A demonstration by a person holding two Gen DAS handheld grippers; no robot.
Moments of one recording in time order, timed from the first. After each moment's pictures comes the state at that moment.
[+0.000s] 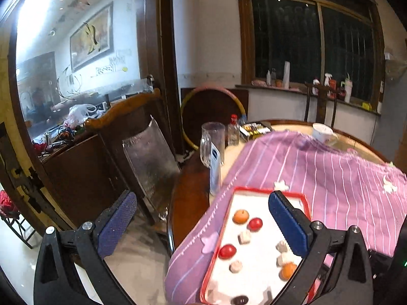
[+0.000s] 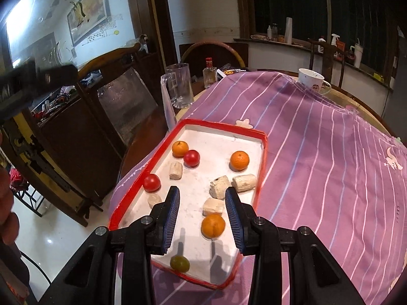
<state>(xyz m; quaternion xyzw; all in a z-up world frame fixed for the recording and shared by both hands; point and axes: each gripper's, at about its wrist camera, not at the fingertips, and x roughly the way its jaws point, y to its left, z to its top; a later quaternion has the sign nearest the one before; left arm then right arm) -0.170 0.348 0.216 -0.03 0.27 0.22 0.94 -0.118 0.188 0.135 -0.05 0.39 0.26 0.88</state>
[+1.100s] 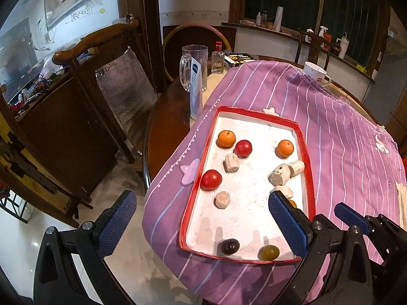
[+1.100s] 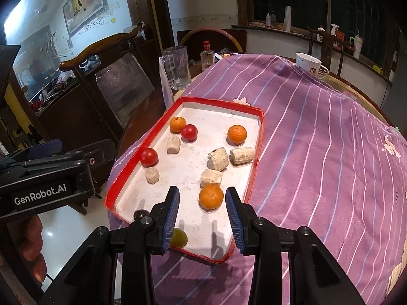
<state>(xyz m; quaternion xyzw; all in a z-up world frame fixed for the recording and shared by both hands) -0.164 0.344 0.134 -0.09 0.42 0.16 0.89 -0.137 0.183 0.118 -0.07 0.42 0.25 0.87</state>
